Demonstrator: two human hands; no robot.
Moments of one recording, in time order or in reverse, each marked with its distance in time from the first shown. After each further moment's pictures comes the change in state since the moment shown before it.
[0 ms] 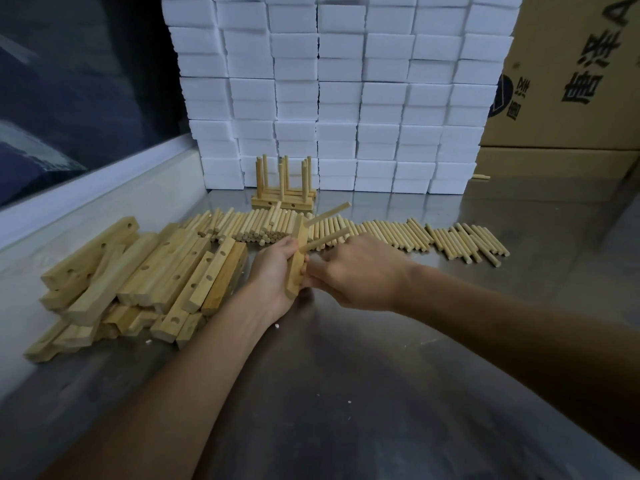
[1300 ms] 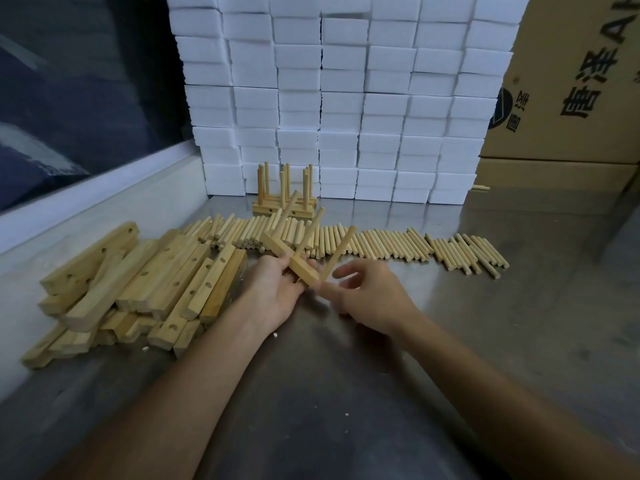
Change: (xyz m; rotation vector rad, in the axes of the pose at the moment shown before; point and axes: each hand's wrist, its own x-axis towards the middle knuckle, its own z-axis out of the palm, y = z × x) left_hand -0.015 0.007 0.007 -0.218 0.031 -0.072; right_hand -0.014 -0.018 0.032 1.192 0.119 1.052
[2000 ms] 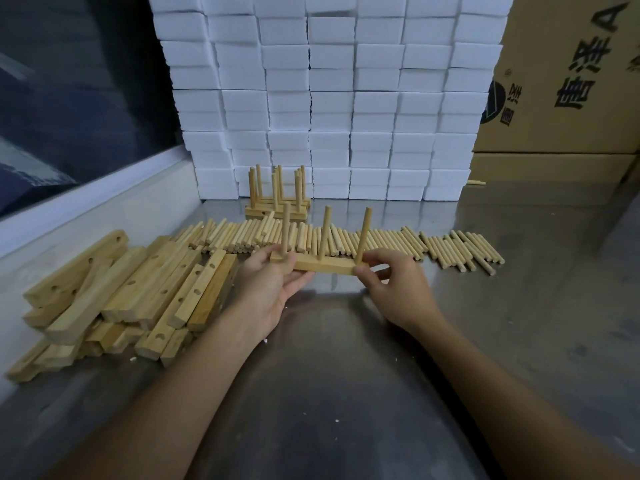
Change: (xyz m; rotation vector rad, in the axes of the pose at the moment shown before) left_hand 0.007 -0.008 -0.005 0.216 0.044 0.229; right_hand 0.021 0.041 -0.026 -0.059 0.228 -0.206
